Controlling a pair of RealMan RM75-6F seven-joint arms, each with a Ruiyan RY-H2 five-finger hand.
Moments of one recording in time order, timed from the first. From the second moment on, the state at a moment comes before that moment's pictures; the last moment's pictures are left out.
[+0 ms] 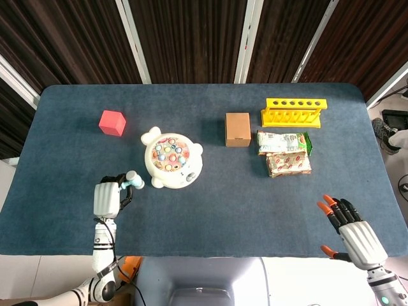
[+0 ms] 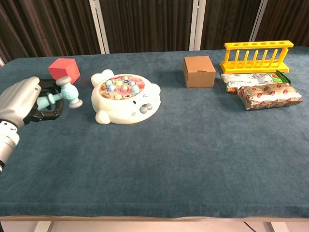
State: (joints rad) left arm -0.46 -1.98 -0.23 -0.96 1.32 1.45 0.10; right arm 0.10 -1.05 -0.09 -1.62 -1.70 1.43 0.01
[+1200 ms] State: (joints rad) left arm -0.80 -2.10 -0.46 -0.71 1.18 1.24 0.36; right arm 0.11 -1.02 -0.10 -1.62 -1.72 1.42 0.08
